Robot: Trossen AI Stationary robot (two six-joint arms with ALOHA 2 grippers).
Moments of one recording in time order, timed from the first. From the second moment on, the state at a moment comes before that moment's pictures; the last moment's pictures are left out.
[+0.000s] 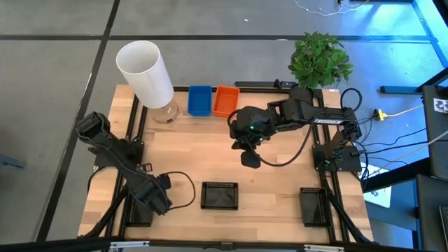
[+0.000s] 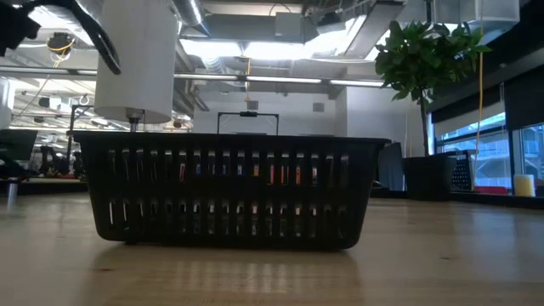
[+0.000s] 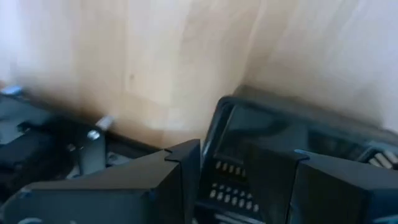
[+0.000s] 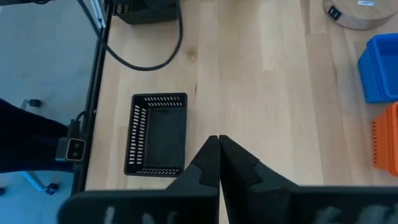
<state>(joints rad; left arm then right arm) -0.78 1.57 1.07 -1.23 0.09 -1.11 0.11 1.80 2.09 -1.20 -0.09 0.15</state>
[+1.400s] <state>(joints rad) -0.80 1.57 0.83 -1.03 0.08 -0.95 0.11 1.80 2.09 -1.20 -0.10 0.15</state>
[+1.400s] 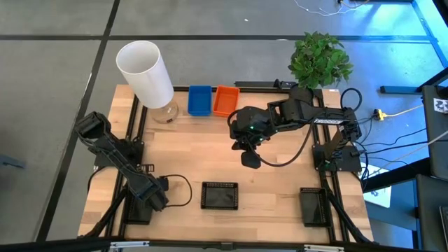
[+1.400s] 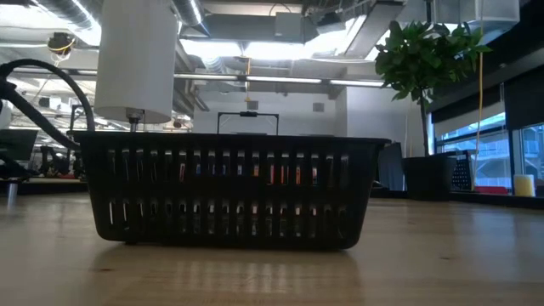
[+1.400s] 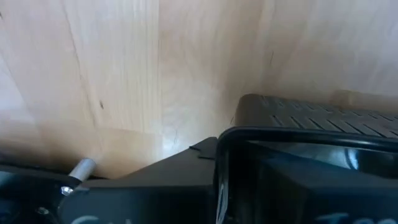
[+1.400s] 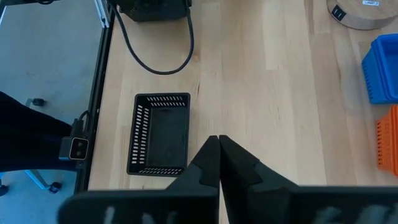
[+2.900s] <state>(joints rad) 0.24 1.59 1.09 -1.02 -0.13 0.27 0.11 1.70 2.09 -1.31 0.19 0.07</state>
